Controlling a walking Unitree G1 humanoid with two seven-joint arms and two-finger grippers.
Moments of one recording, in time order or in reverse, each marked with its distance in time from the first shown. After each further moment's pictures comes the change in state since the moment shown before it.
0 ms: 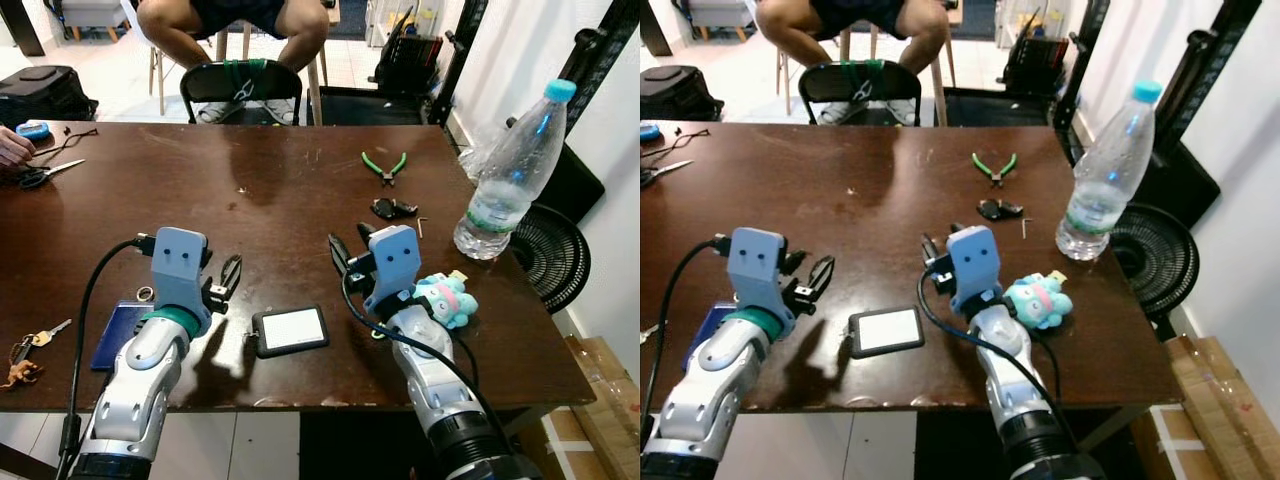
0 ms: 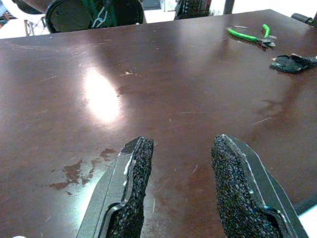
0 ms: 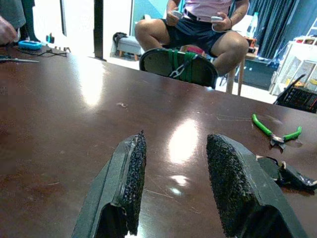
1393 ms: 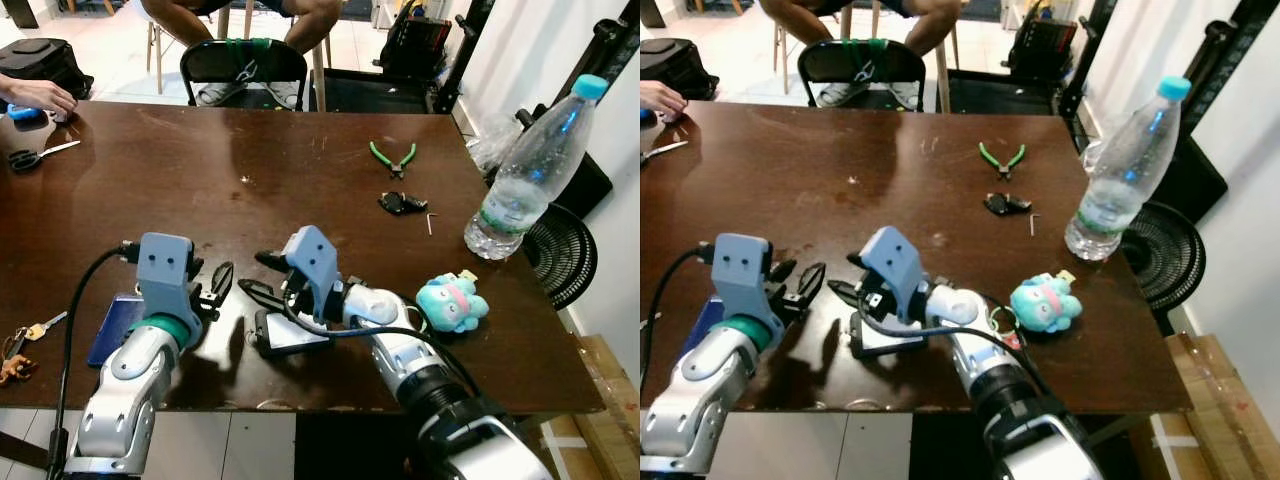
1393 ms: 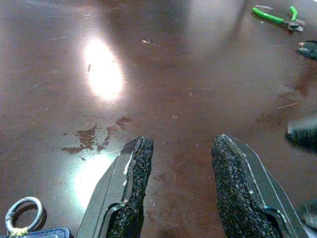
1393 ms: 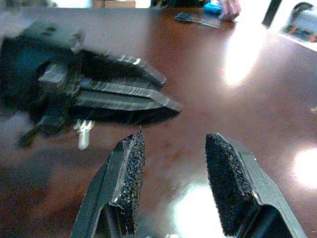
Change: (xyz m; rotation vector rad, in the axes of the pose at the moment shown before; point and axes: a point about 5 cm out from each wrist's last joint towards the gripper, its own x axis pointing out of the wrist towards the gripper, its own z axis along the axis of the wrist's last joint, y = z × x) left arm -0.014 0.007 0.000 -0.051 0.041 0.009; right arm 0.020 0.064 -0.001 0.017 0.103 0.753
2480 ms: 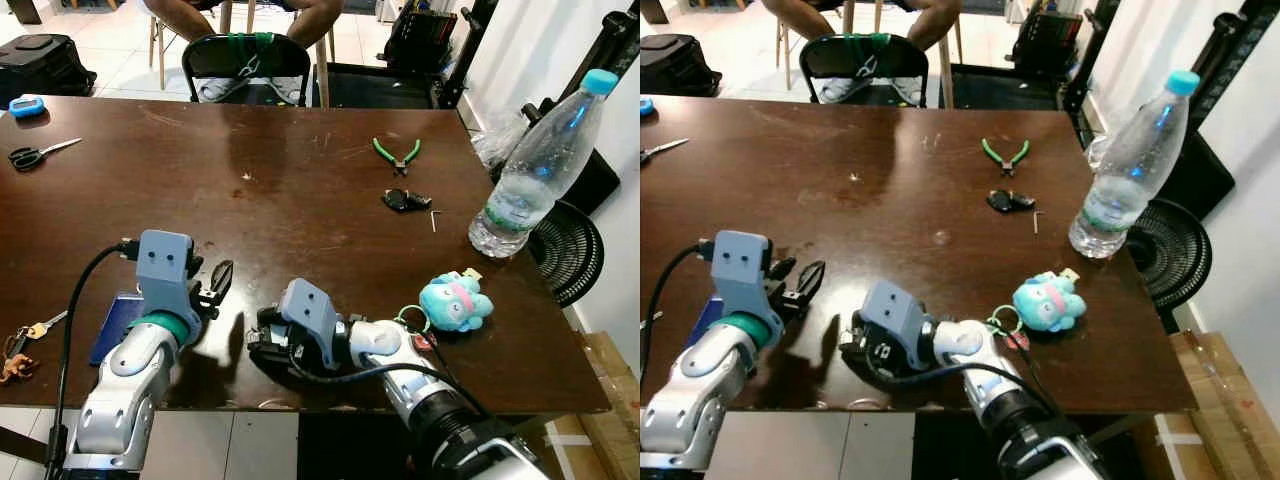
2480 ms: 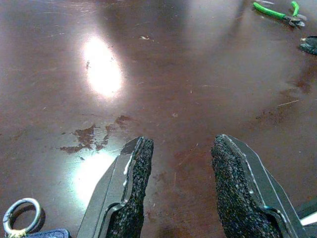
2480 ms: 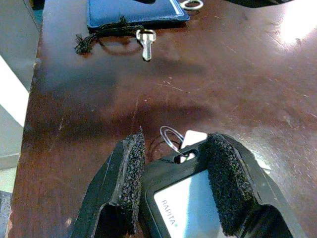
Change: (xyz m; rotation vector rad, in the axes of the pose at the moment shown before) left arm 0.002 0.000 0.002 0.001 0.007 -0.005; right arm -0.009 0.024 -0.034 -0.007 0.183 0.182
